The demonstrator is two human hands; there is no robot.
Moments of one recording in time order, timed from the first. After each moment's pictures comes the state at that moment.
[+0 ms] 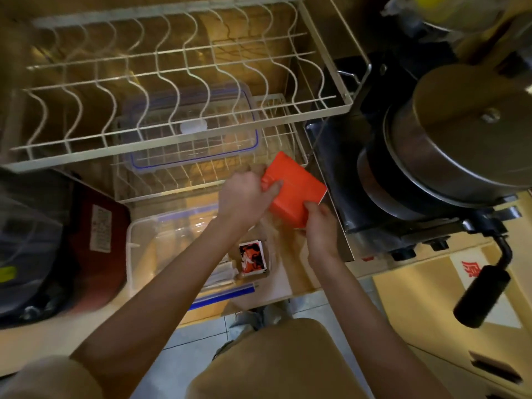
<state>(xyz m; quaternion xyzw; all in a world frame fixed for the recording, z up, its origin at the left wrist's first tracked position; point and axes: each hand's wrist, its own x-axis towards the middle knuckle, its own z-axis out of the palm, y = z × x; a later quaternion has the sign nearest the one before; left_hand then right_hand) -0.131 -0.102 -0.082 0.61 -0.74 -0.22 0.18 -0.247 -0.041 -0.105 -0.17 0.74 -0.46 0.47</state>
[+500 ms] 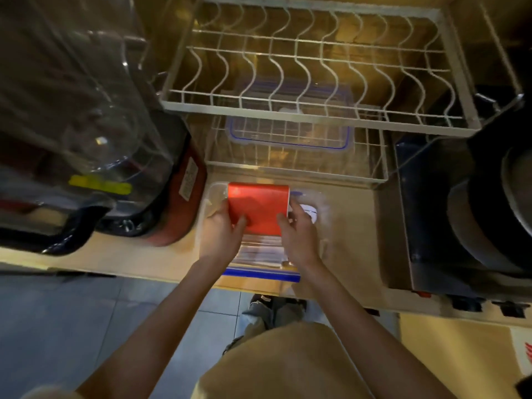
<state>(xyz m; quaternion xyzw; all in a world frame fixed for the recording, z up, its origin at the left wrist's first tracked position) 0.004 -0.001 -0.121 0.79 -0.52 -0.24 0.23 -0.135 -0.023 -0.129 -0.51 0.61 -0.33 0.51</state>
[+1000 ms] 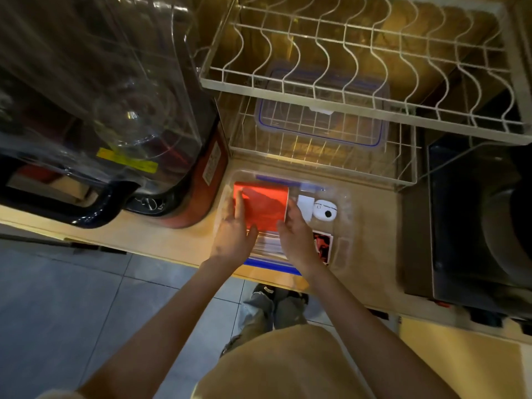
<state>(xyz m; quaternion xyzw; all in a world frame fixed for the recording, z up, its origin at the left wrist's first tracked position) 0.019 0.023 -0.154 0.77 -0.55 -0.29 0.16 -0.109 -0.010 -0.154 -0.57 0.57 -0.24 0.54</state>
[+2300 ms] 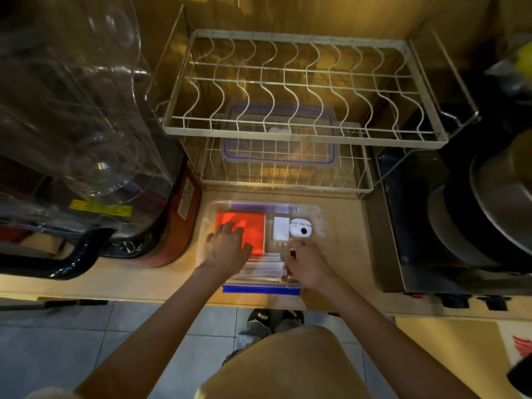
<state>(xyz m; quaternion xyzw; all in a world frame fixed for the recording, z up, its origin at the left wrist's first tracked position) 0.009 -0.011 -0.131 0.72 -0.66 -0.22 -0.05 -0.171 -0.018 -0.135 -0.67 0.61 0.04 0.41</state>
